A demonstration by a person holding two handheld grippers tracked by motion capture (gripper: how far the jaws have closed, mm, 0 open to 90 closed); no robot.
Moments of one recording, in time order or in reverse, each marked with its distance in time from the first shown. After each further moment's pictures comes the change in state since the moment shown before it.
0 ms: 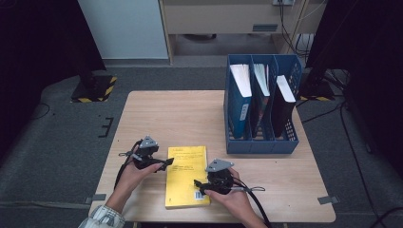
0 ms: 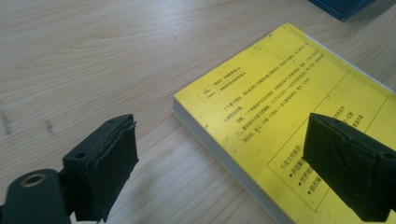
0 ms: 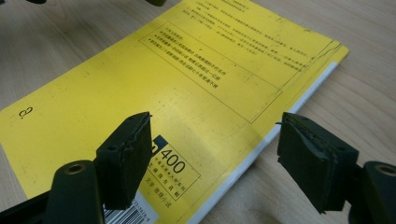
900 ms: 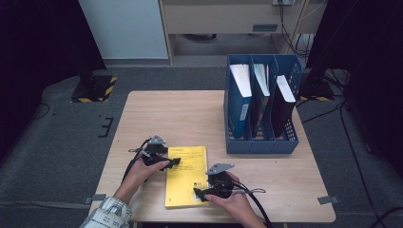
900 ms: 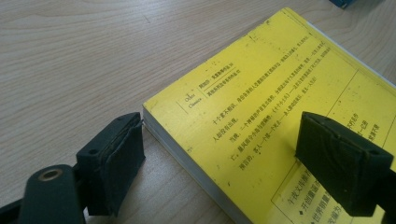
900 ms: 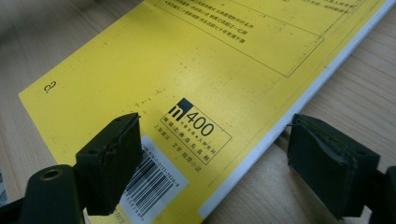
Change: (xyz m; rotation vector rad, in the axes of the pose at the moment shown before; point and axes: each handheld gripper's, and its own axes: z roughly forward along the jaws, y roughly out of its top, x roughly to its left) left arm 0.005 0.001 0.029 0.038 -0.085 -0.040; right arm 0.003 -0.013 0.004 0.081 0.082 0.091
